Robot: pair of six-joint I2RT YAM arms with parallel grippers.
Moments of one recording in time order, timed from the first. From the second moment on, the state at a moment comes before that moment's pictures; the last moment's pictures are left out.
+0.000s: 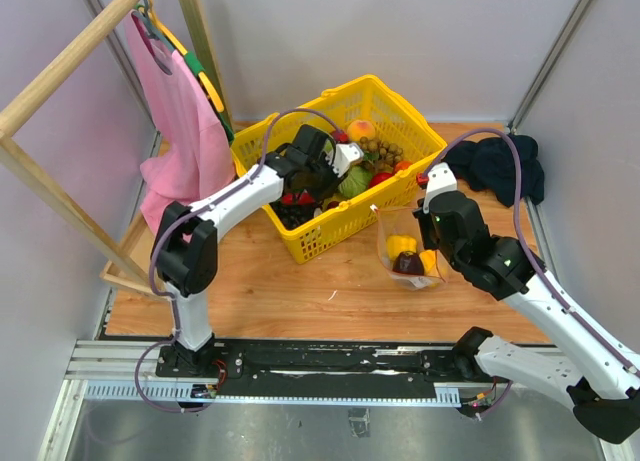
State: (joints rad) left arm -0.60 1.90 1.59 -0.52 0.20 0.40; right arm 0.74 0.89 1.05 -0.75 0.49 0.10
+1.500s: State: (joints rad) left arm -0.86 1.22 1.14 0.27 -0.14 -0.61; right arm 0.74 0.89 1.05 -0.71 0.39 0.20
